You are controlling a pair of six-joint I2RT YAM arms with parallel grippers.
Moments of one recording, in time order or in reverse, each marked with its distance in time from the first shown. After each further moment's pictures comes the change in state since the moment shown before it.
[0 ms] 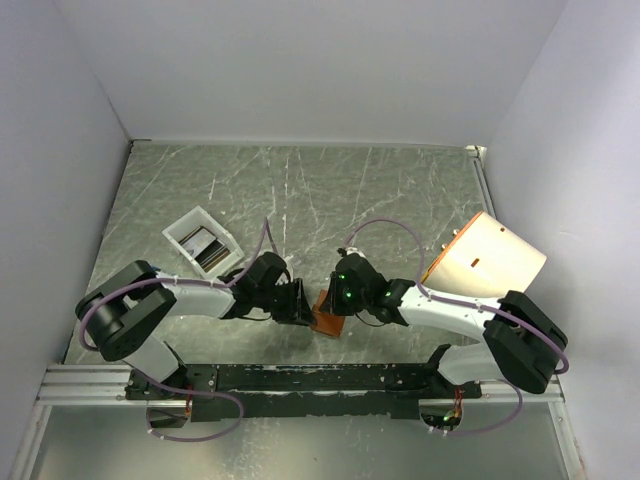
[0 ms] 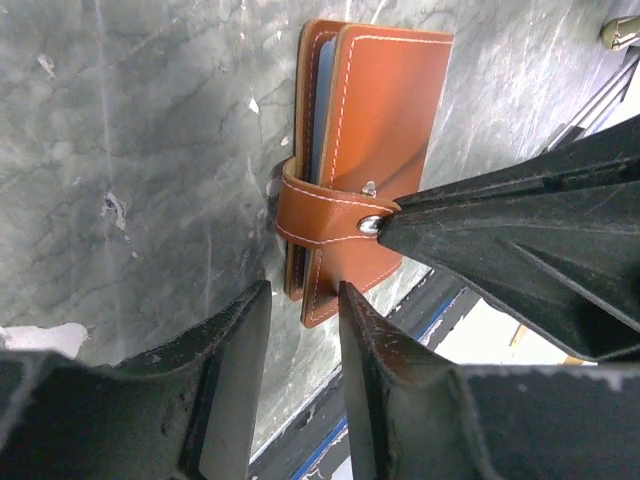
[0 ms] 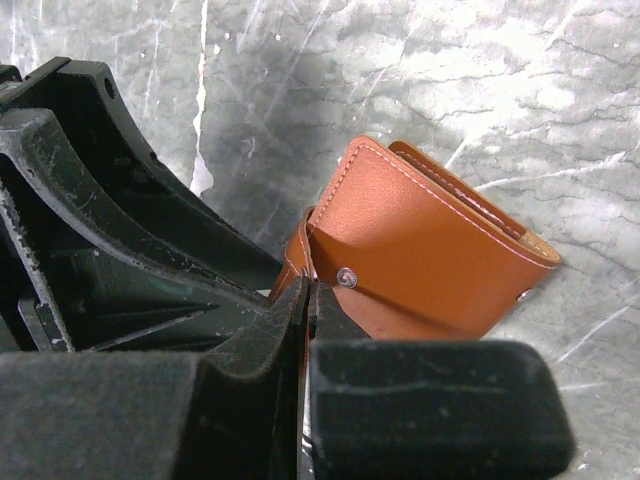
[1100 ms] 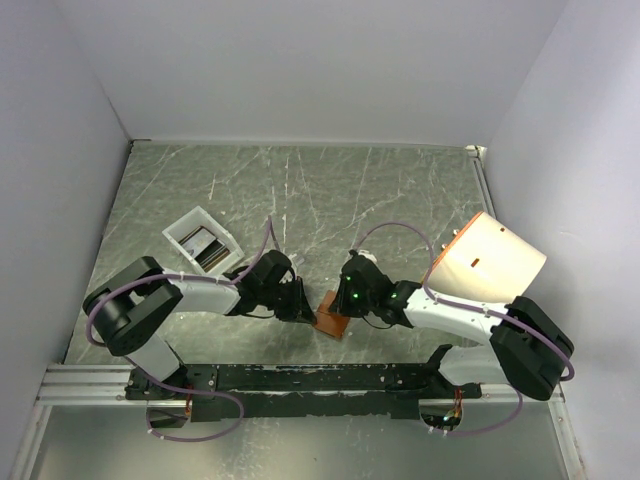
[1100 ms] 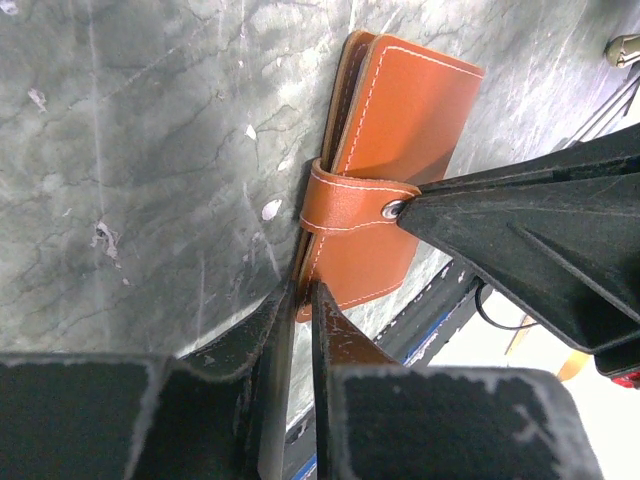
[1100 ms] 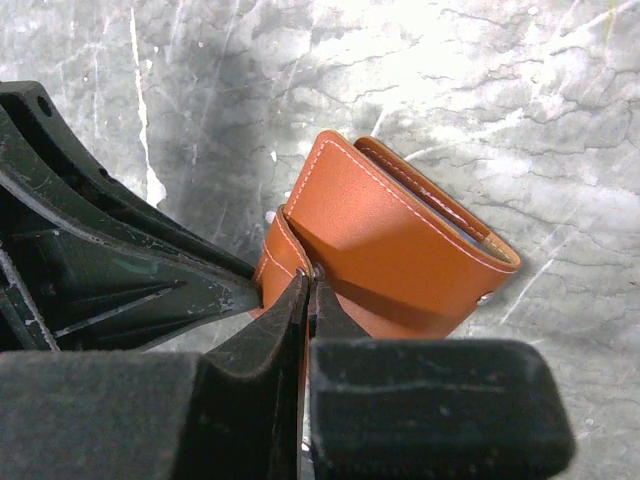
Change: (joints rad) left arm -0.008 0.047 0.048 -0.026 -0.024 -0.018; right arm -0.025 -0.047 -0.030 -0.066 0.054 0.064
